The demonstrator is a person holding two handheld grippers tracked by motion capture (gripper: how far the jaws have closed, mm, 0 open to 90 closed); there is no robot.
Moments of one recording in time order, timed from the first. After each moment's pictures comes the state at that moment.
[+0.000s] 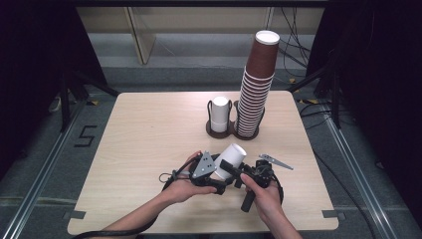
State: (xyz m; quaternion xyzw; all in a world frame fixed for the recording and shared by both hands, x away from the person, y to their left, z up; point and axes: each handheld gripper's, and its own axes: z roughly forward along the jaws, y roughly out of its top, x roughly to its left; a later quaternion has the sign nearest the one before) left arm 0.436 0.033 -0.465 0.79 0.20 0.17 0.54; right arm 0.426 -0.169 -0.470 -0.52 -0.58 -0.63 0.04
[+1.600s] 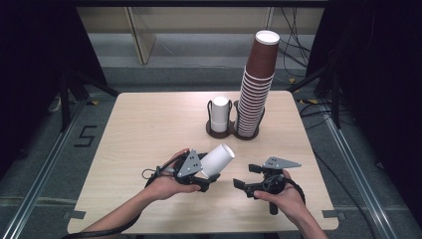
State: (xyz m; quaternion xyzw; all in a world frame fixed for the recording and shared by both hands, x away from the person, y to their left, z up) left arm 0.434 0.074 -0.445 0.83 0.16 0.20 0.50; right arm 0.421 -0.210 -0.468 -0.37 -0.76 -0.53 -0.05
